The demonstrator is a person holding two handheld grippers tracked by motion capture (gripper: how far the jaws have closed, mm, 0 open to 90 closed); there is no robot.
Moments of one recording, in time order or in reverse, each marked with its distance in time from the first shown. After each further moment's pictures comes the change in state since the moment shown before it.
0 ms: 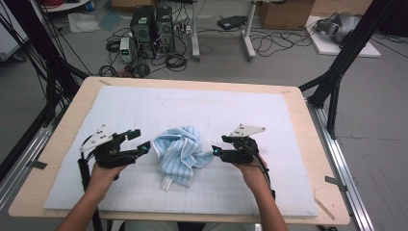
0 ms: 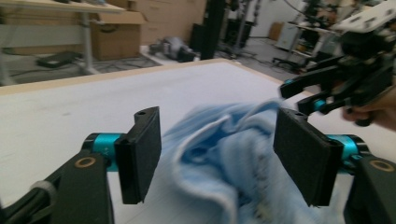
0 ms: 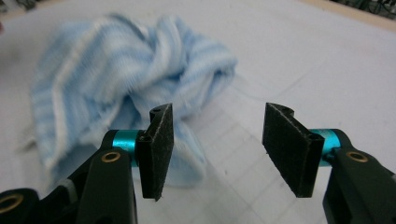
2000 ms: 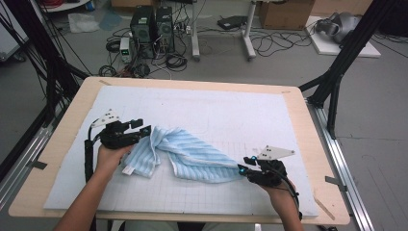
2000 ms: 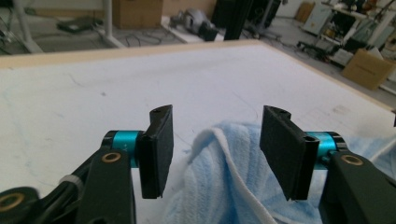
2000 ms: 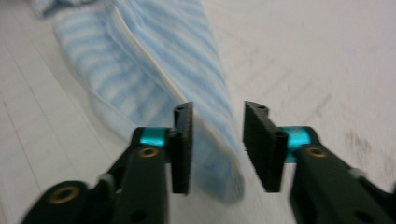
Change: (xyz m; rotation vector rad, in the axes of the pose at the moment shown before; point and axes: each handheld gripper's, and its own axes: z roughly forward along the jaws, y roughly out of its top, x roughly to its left) left arm 0.047 0.009 0.027 0.089 0.098 -0.072; right arm -0.001 -0.056 -0.068 0.055 -0.037 0.013
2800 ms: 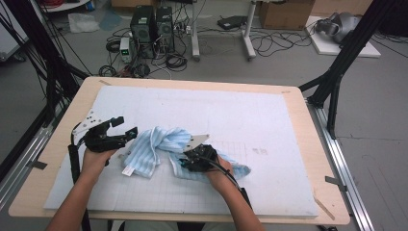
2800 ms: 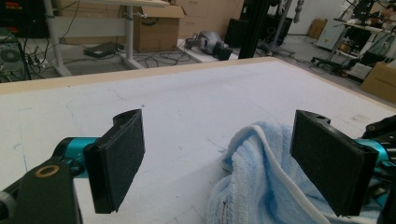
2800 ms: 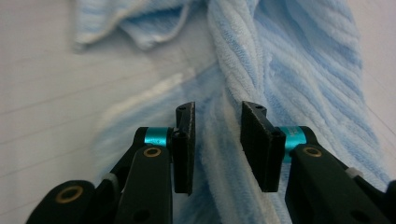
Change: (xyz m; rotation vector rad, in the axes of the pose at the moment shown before) left arm 0.018 -0.007 -0.029 -0.068 0.049 0.039; right arm 0.079 0.079 0.150 0.137 0.139 -0.294
